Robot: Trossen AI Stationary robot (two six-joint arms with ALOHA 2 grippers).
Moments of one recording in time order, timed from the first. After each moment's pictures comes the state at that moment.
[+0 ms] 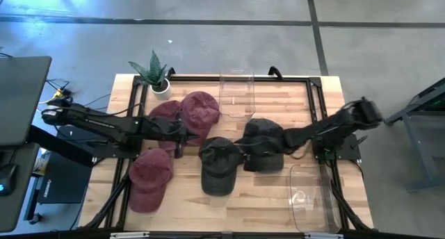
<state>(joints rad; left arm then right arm) -0.12 1.00 0.52 0.07 -0.19 0.02 0.22 1.59 0.91 0.00 0.30 0.07</state>
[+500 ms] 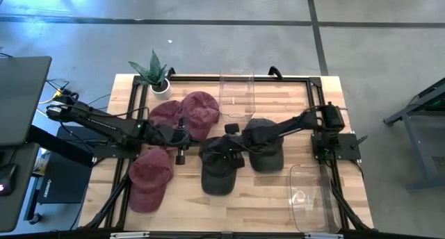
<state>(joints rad) -0.23 1.06 0.62 0.00 -0.28 0.03 0.11 1.95 1.26 -0.32 0.21 -0.16</state>
